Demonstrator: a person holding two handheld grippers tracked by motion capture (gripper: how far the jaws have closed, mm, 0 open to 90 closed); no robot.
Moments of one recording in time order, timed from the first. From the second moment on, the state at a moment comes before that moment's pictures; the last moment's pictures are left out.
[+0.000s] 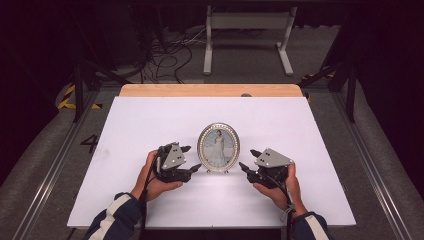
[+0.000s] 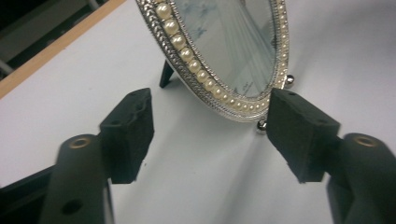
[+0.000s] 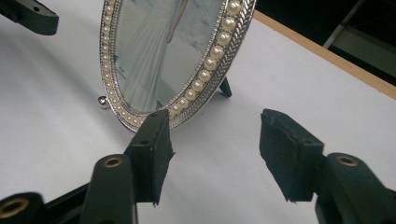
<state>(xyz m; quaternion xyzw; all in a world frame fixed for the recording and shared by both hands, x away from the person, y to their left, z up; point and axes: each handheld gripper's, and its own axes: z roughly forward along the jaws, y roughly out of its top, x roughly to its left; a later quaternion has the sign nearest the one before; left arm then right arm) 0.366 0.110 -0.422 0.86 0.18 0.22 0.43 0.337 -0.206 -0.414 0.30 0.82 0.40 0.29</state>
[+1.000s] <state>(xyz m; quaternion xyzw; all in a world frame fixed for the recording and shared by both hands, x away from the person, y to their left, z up) 0.356 0.127 -0.427 0.85 0.18 0.21 0.44 0.332 -0.212 -0.421 0.31 0.82 0.39 0.29</state>
